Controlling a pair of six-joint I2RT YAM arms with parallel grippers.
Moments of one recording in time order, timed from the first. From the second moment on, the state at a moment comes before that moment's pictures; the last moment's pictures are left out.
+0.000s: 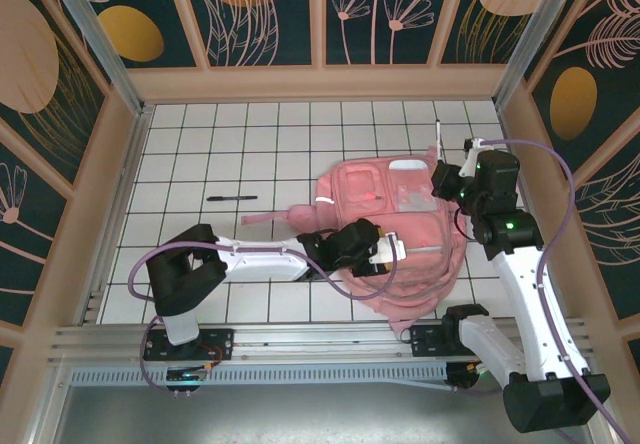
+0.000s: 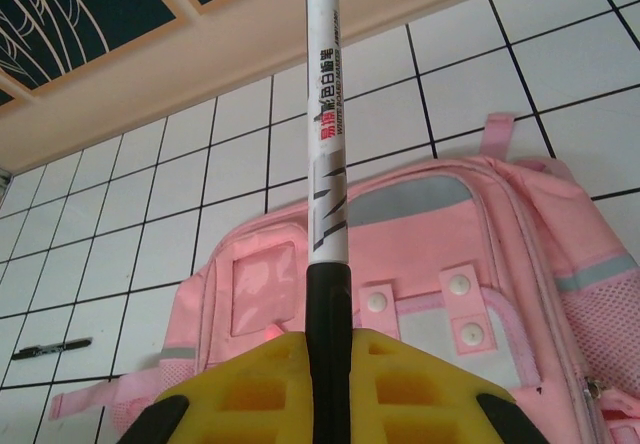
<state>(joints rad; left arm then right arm) -1.19 1.81 1.08 0.05 -0.06 0.39 0.13 0.86 0.93 -0.59 -0.13 0.39</state>
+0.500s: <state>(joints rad) -1.19 1.80 1.04 0.08 0.07 0.48 0.13 0.83 0.89 -0.62 -0.15 0.39</state>
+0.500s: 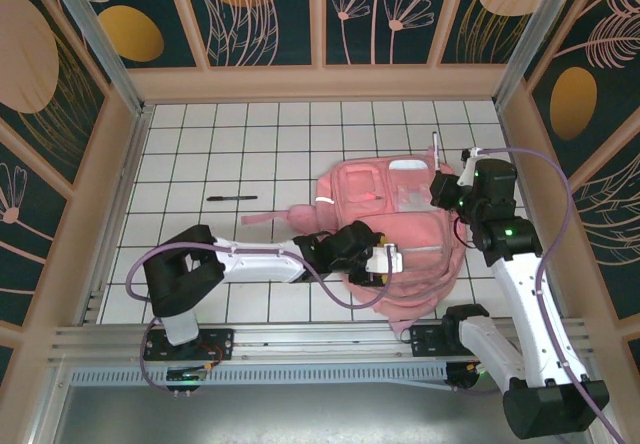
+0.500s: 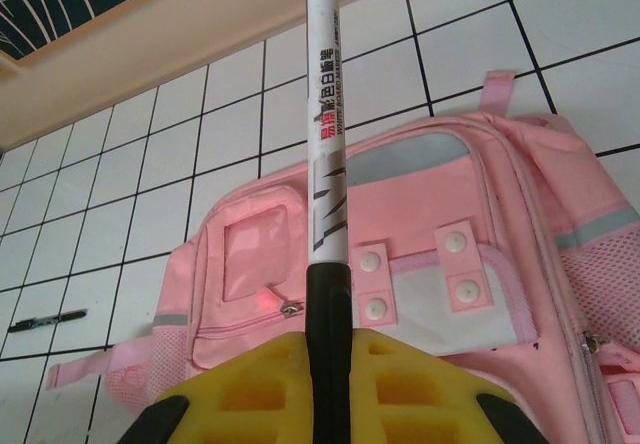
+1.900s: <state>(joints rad) -1.01 1.93 1.55 -0.17 0.27 -0.16 0.13 0.66 0.66 -0.89 -0.37 1.34</state>
